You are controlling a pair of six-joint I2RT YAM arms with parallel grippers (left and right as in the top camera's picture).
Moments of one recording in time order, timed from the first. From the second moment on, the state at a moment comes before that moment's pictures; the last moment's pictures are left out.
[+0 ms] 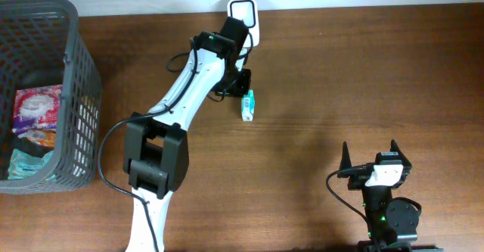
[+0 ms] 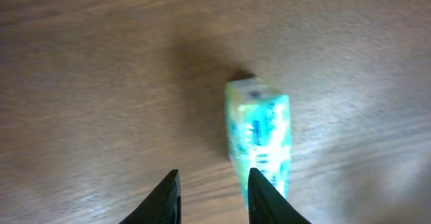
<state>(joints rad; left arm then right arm) -0.43 2.28 2.04 -1.15 0.11 -0.23 0.00 0.01 0.01 -0.07 0.05 -0.09</state>
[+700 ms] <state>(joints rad) -0.48 2.26 2.20 -1.10 0.27 -0.23 0.00 0.01 0.01 -0.07 0.05 -0.09</state>
